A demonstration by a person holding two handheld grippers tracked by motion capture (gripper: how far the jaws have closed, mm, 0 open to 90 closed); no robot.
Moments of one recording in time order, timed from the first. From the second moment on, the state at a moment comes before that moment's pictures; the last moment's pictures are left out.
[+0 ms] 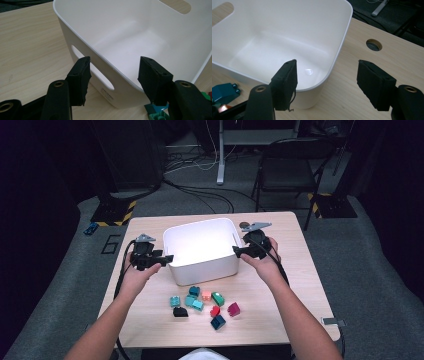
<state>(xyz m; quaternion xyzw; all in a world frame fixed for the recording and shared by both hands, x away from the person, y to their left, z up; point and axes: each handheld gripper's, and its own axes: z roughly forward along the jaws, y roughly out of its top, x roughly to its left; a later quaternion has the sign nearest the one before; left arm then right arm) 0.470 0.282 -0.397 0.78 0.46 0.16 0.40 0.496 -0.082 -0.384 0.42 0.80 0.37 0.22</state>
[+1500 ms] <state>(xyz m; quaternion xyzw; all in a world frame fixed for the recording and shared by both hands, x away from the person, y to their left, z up) 0.447 0.286 -0.399 0.77 0.43 0.14 0.45 0.459 -0.095 -0.386 0.36 0.82 0.38 0.22</state>
